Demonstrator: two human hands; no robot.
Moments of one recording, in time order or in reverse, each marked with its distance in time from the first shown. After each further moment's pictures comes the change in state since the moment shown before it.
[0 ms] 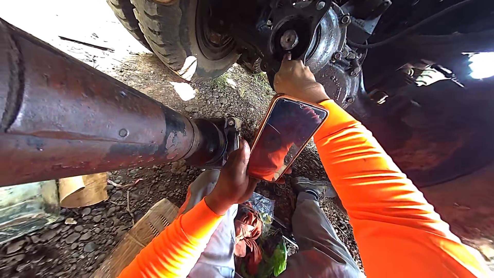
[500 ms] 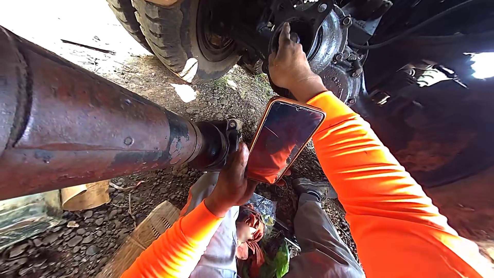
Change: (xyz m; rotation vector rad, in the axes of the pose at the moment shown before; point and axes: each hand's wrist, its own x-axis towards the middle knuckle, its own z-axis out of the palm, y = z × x) left_hand -0.001 0.003 -0.006 -0.039 0.011 0.008; right_hand 0.024 -0.014 -0.017 0.331 0.145 -0.134
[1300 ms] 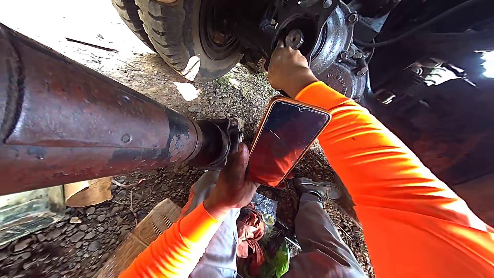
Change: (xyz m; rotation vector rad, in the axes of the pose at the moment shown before) left_hand -0.006 0.004 0.008 -0.090 0.059 -0.040; right_hand 0.002 -0.014 0.014 -0.422 -0.148 0.069
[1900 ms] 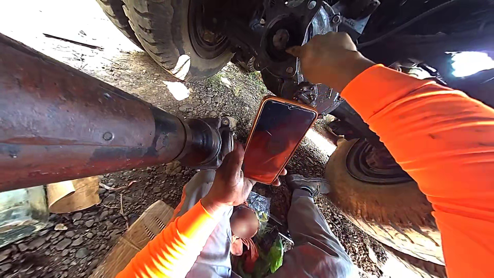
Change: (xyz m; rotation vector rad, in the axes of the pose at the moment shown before) left_hand 0.005 -0.011 -0.001 0.000 -0.067 -0.043; right_hand -0.019 0.089 -0.039 -0.384 -0.004 -0.186
